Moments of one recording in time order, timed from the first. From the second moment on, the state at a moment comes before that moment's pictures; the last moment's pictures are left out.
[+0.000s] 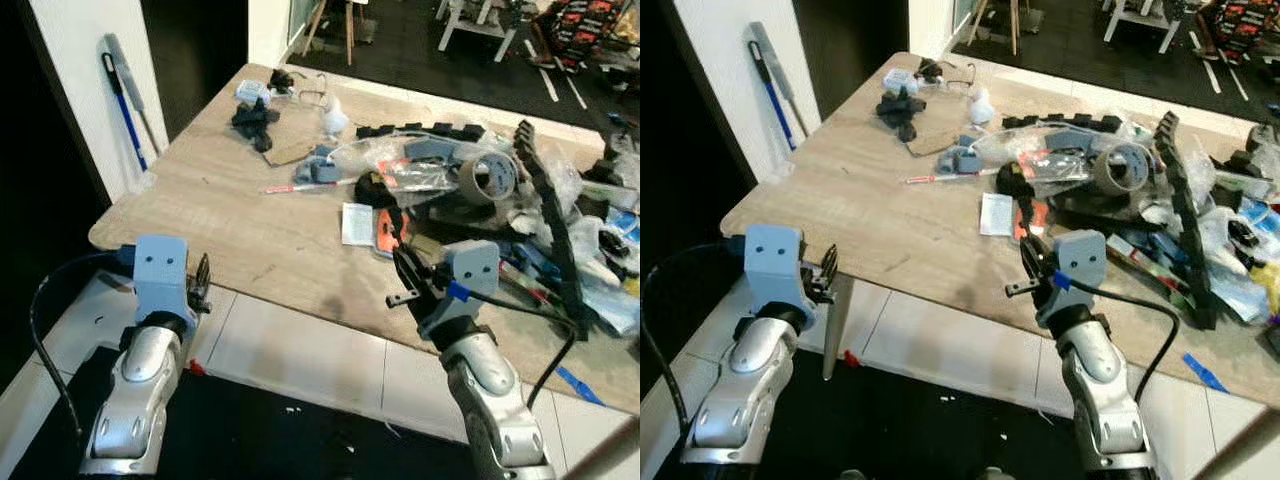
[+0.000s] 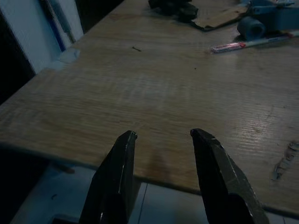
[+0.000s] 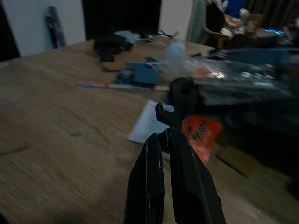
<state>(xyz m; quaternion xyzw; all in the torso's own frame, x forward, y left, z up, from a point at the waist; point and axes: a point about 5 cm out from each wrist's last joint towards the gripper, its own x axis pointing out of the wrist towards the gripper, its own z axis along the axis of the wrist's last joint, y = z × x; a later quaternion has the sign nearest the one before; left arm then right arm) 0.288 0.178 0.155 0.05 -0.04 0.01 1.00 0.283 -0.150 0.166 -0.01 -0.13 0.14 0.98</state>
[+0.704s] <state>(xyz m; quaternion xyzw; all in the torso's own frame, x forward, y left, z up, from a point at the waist) 0.290 0.179 0.159 0.05 -0.05 0.01 1.00 0.286 -0.149 0.170 -0.01 -0.14 0.14 0.98</state>
